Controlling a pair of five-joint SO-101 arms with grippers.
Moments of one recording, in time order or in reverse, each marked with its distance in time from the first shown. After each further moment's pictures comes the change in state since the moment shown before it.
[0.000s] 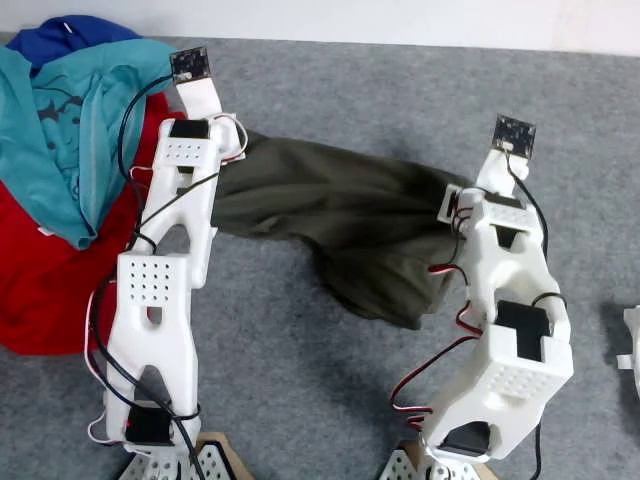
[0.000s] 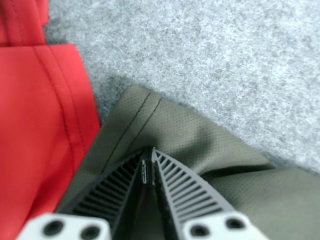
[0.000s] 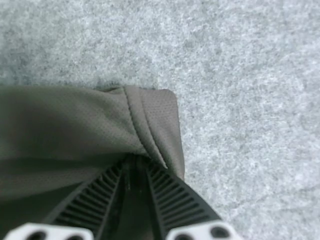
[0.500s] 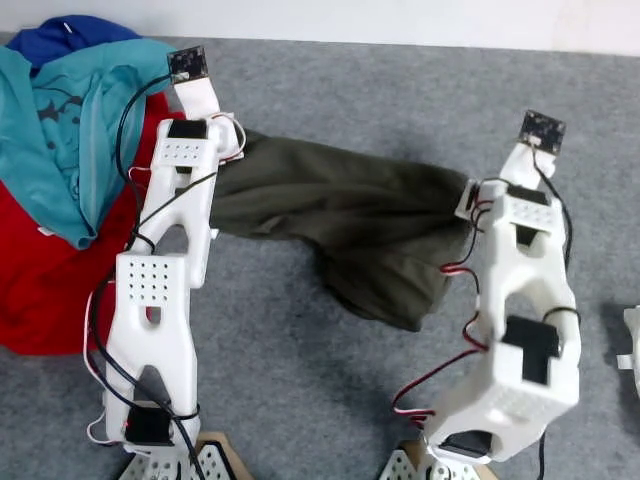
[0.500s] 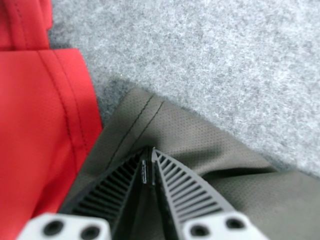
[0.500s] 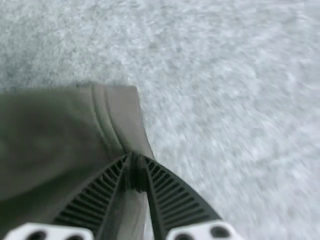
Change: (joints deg) left arm -1.0 0.2 0.0 -0.8 0.1; right arm 2.7 -8.2 -2.4 13.3 -2.0
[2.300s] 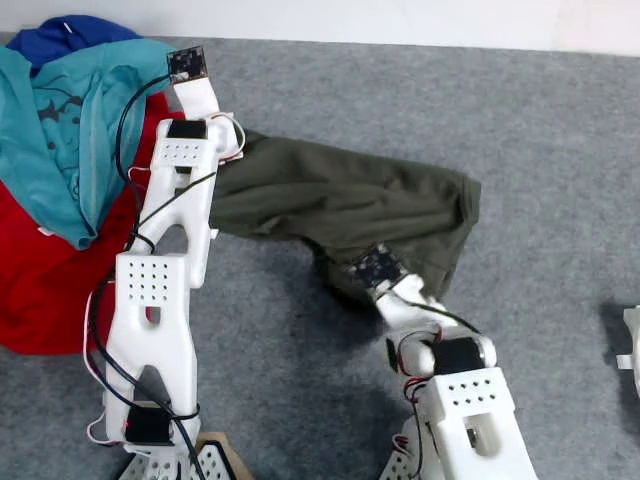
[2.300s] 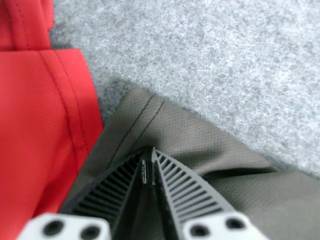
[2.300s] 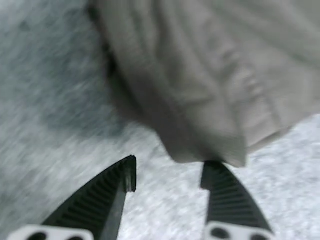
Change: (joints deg) left arm -0.4 0.0 0.0 0.0 0.0; right arm -23.6 -69.6 61.2 10.7 37.8
